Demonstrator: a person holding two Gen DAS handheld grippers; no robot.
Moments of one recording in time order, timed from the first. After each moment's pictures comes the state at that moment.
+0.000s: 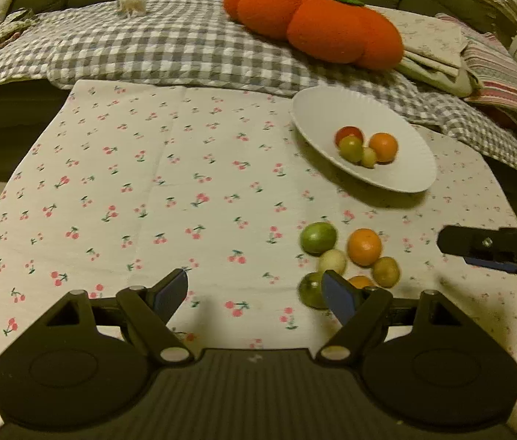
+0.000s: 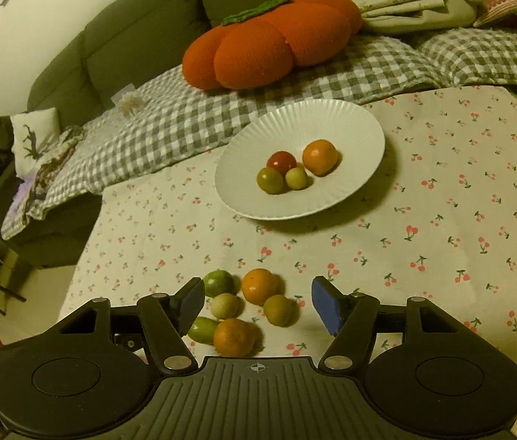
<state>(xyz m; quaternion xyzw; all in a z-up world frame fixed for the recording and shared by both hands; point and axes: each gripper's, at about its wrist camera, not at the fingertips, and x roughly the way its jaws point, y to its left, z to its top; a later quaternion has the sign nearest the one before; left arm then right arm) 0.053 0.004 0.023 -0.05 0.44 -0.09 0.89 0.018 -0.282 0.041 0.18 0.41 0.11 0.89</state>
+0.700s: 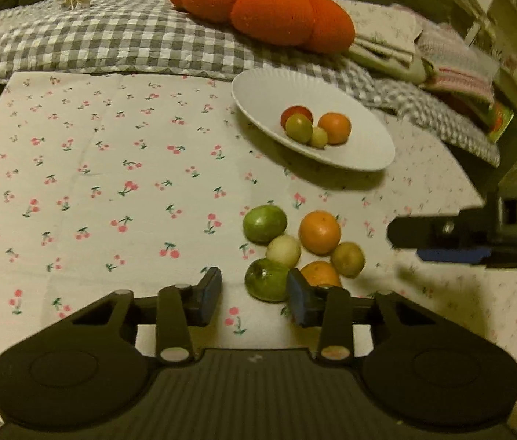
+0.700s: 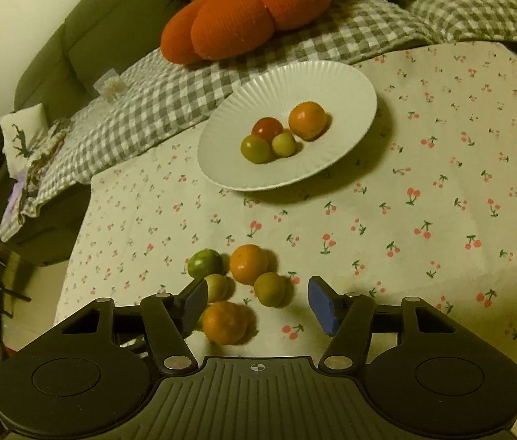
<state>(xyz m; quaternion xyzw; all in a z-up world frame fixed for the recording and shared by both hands) 0.060 -0.019 -0.008 -0.07 0.42 -0.19 0.88 0.028 -0.285 0.019 0.21 0.44 0.11 0.86</state>
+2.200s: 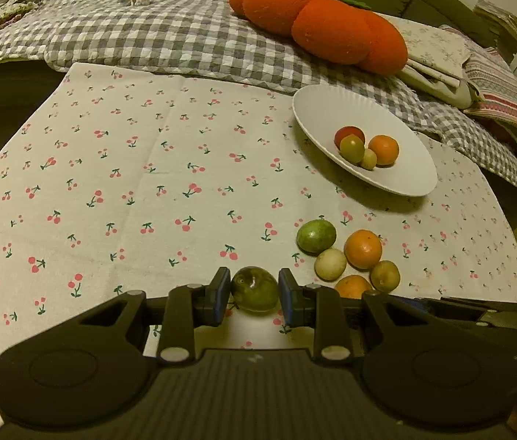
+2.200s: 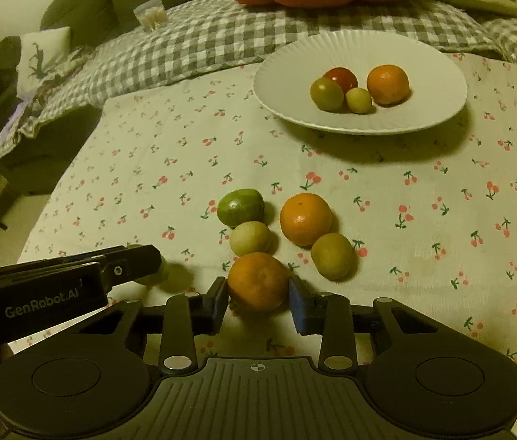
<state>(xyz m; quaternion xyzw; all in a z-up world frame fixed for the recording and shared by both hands) 0.058 0.001 0.006 -0.09 0.44 -0.10 0.89 0.028 -0.212 -0.016 0.09 0.45 0.15 0.87</state>
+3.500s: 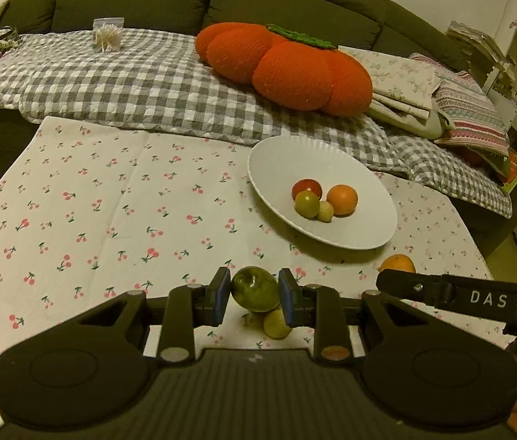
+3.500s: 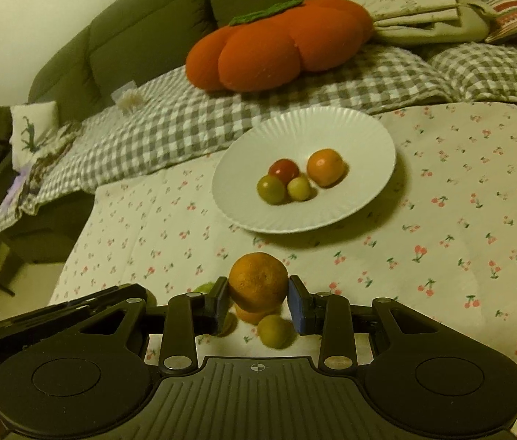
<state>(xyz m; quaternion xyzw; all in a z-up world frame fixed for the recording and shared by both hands) 0.071 -0.021 0.040 -0.09 0.38 -0.13 0.91 0.035 -0.277 0.036 0.16 0.39 0.11 0.90</state>
